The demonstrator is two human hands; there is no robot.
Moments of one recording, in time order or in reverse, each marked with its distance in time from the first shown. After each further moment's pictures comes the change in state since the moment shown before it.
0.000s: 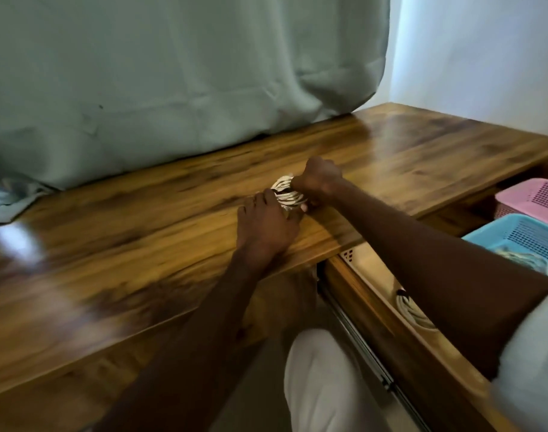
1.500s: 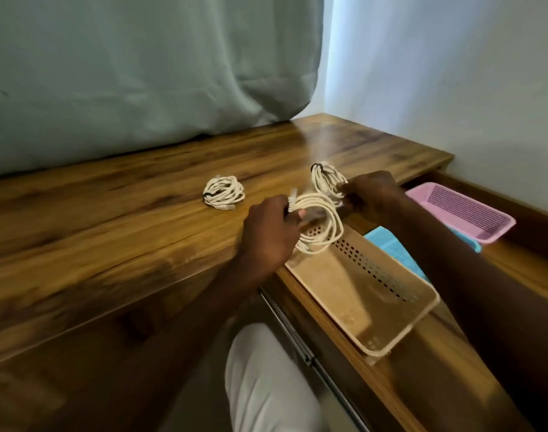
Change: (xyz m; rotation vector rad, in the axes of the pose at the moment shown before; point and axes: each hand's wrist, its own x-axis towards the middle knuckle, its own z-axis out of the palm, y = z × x) left_hand -0.067 0.122 -0.033 -0.564 -0.064 0.110; right_hand -0.069 0.153 -0.129 0.683 0.182 0.362
